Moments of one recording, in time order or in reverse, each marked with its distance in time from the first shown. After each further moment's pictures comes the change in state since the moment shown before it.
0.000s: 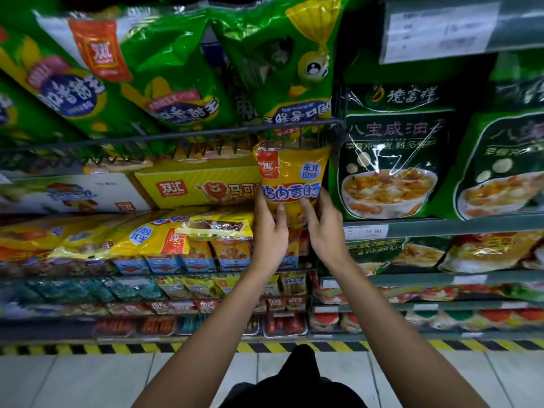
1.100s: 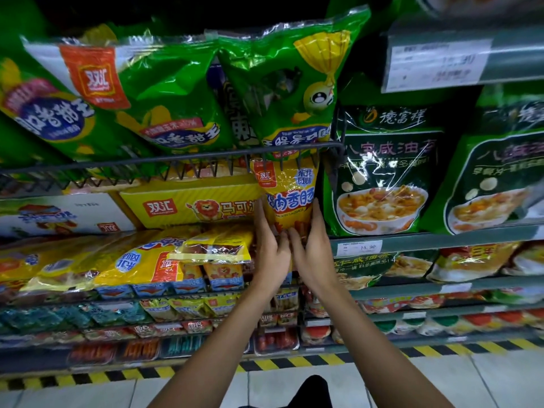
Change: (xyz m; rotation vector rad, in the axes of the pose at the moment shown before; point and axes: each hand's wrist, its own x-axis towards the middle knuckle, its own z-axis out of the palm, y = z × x) left_hand 0.016 -0.038 0.015 -0.071 -0.069 0.108; right_hand -0.010 0.009 0.021 -0.095 0.036 0.030
